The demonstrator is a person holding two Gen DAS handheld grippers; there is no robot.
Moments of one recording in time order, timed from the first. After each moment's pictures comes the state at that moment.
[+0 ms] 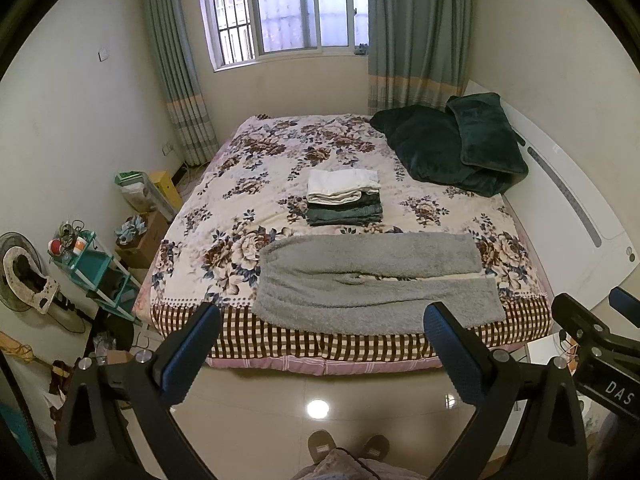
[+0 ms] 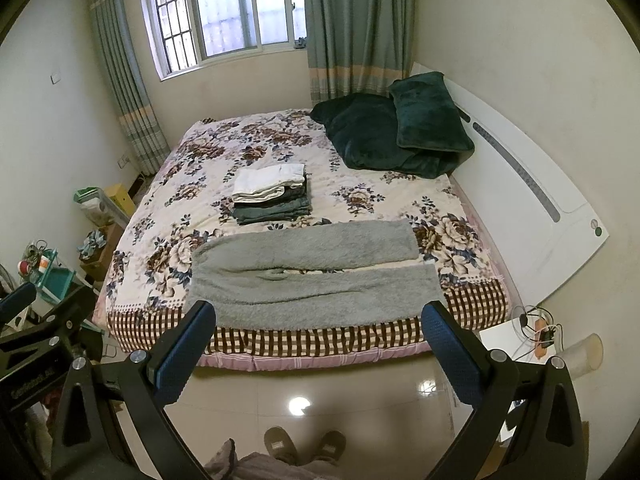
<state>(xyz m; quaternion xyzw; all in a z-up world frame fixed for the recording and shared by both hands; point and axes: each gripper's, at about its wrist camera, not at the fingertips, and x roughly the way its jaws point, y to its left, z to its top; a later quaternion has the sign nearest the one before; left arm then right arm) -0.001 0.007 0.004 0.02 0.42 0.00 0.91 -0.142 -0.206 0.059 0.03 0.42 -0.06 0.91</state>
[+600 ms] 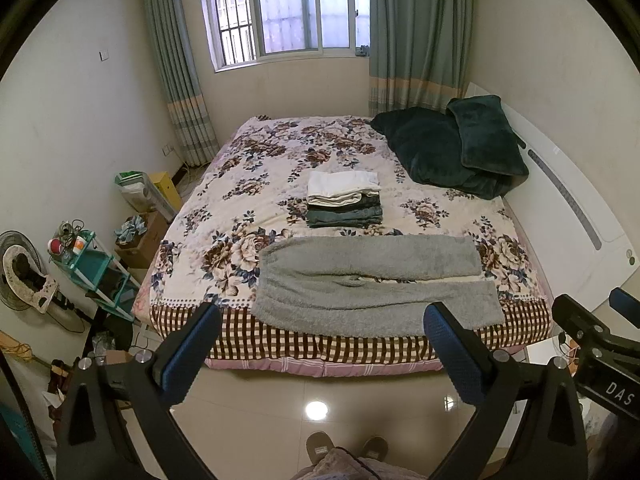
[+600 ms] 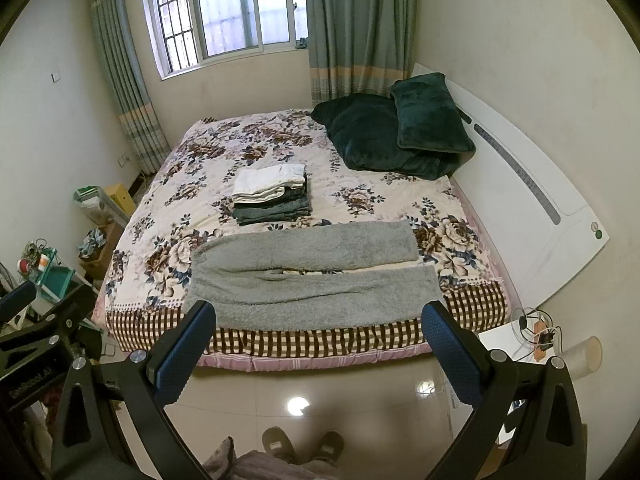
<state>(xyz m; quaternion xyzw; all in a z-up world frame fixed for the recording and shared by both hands) 0.000 0.006 0.008 0.02 0.41 0.00 0.91 -0.140 -0.206 0.061 0.03 0.42 -0.06 0.91</state>
